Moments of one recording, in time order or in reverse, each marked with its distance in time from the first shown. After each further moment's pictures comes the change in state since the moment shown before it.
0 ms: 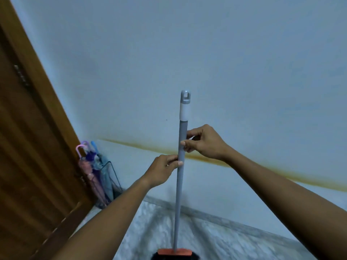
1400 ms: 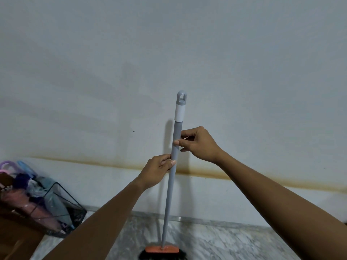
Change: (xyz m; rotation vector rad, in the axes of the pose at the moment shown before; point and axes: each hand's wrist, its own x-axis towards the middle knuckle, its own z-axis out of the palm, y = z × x) left_hand 0.243 -0.106 0.021 -0.280 -0.201 0.003; right_hand 0.160 0.155 -0.042 0.031 0.159 0.250
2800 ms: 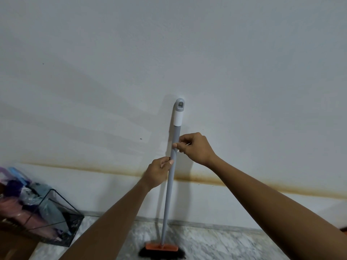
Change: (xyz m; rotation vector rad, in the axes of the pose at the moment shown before) left_hand 0.044 -0.044 -0.037 -0.011 0.053 -0.100; right_hand 0.058 0.014 0.042 -0.227 0.097 0.158
